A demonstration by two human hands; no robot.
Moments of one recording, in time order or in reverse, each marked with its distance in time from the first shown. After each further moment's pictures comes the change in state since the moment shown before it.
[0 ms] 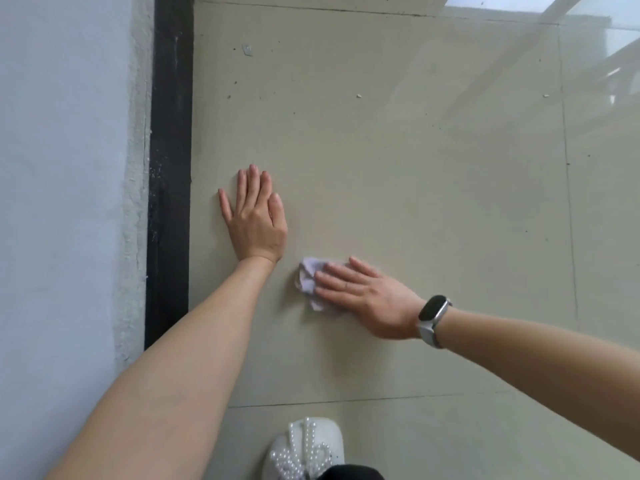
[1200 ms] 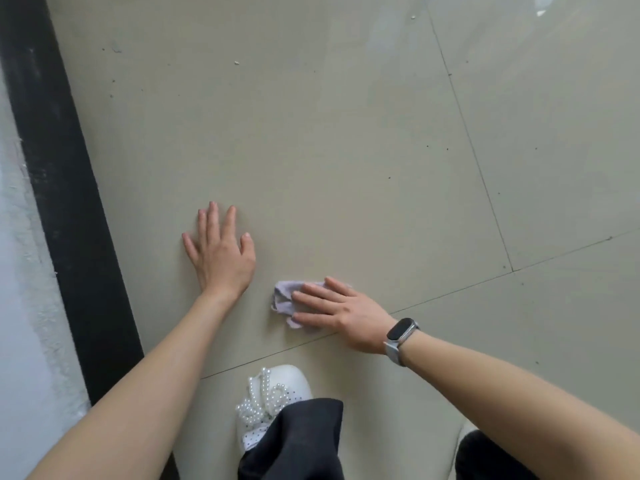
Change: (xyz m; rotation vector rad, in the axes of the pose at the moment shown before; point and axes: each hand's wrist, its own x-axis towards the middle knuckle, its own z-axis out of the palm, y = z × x) left_hand -0.102 0.025 0.014 0.168 -0.290 0.071; right_hand -0.097 -0.072 0.088 0.034 0.209 0.239
